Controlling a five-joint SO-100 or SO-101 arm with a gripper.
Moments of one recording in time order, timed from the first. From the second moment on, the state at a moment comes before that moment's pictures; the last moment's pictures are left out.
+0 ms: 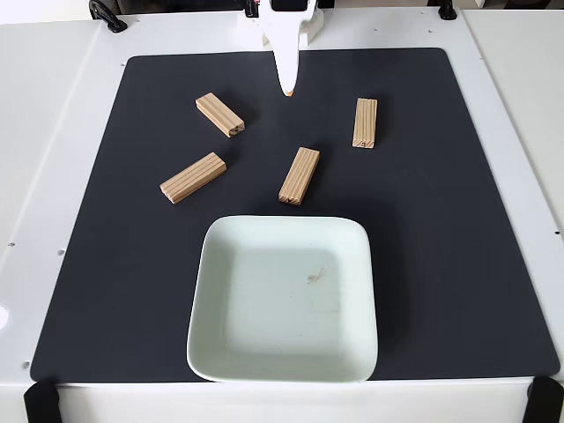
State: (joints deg) arm -12.5 192.7 181.2 44.6 -2.6
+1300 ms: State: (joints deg) arm 2.4 113.9 90.4 69.1 -33.0
